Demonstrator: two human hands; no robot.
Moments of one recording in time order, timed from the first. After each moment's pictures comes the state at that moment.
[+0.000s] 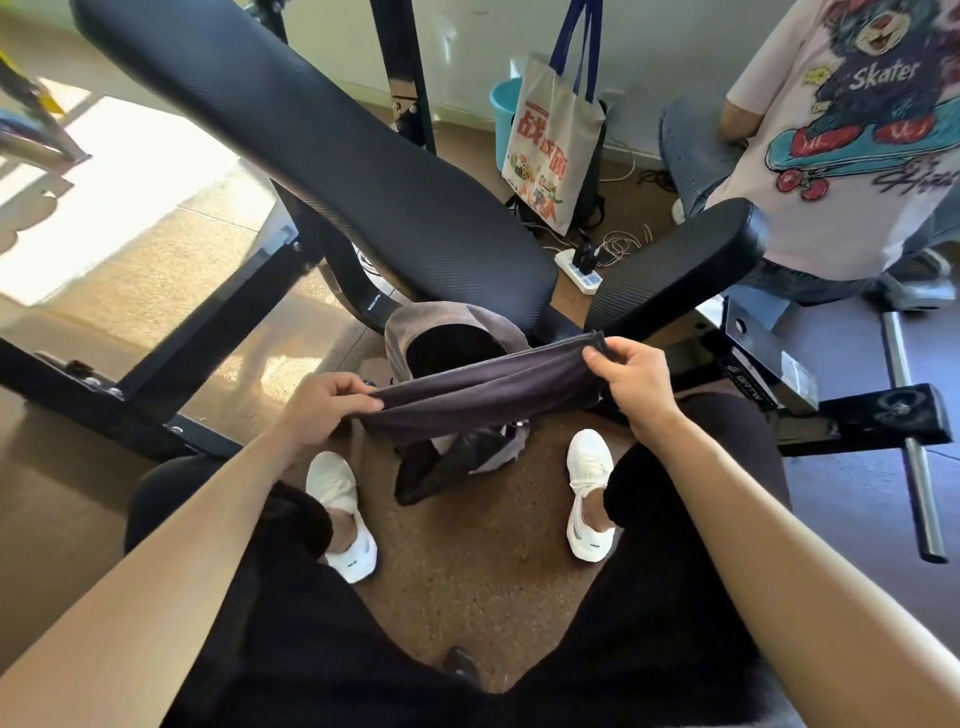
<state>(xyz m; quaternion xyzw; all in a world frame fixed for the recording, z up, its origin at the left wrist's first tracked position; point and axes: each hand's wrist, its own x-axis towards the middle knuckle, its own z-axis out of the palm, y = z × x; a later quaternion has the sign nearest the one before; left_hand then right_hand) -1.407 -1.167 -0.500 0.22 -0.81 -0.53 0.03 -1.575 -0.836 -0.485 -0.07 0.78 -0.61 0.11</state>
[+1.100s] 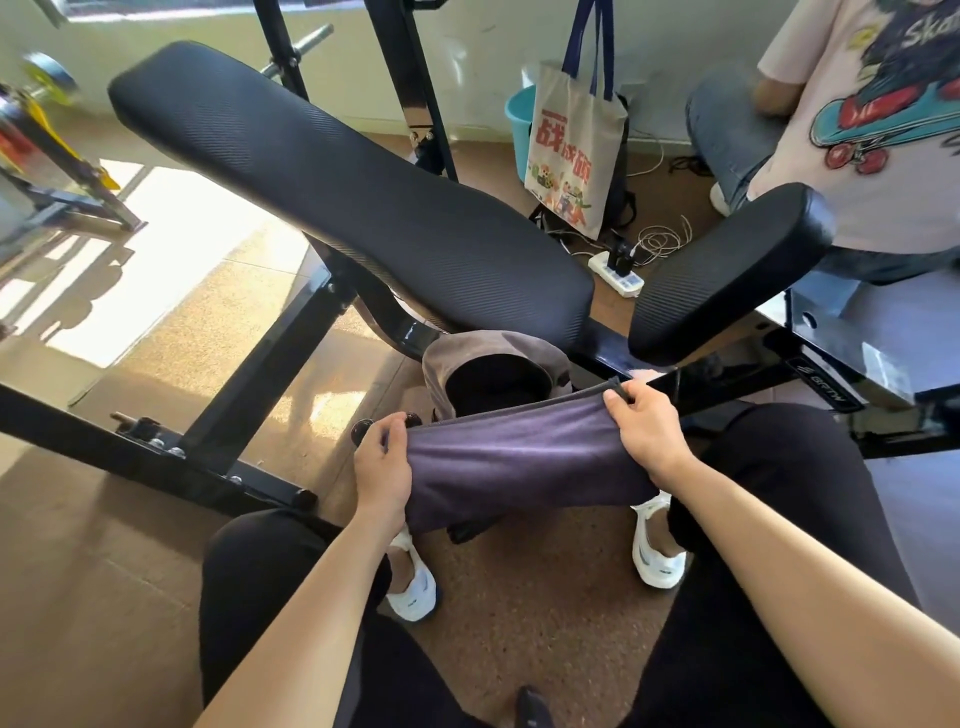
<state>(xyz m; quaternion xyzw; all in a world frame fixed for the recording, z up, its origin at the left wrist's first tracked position) -1.423 -1.124 -0.529 0.44 -0.71 -0.53 0.16 -1.577 -0.873 -0.538 -0.03 0.86 -0.49 0.12</state>
